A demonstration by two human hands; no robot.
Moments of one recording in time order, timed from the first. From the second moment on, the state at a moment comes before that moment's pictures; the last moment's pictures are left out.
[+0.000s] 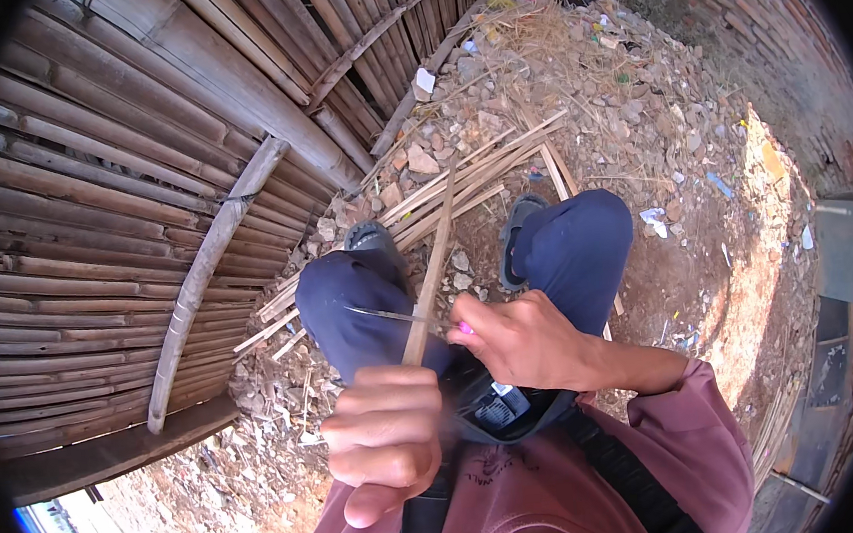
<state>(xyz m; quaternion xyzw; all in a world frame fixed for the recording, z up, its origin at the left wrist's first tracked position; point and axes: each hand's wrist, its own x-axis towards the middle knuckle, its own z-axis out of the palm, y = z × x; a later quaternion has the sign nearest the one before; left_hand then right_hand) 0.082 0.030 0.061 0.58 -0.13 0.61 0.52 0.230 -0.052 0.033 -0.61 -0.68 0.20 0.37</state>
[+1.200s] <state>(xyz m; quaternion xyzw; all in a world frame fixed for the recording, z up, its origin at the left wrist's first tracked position) 0.085 0.034 0.060 0.58 -0.16 0.61 0.51 0.256 -0.031 0.006 -0.67 -0.64 0.22 0.31</state>
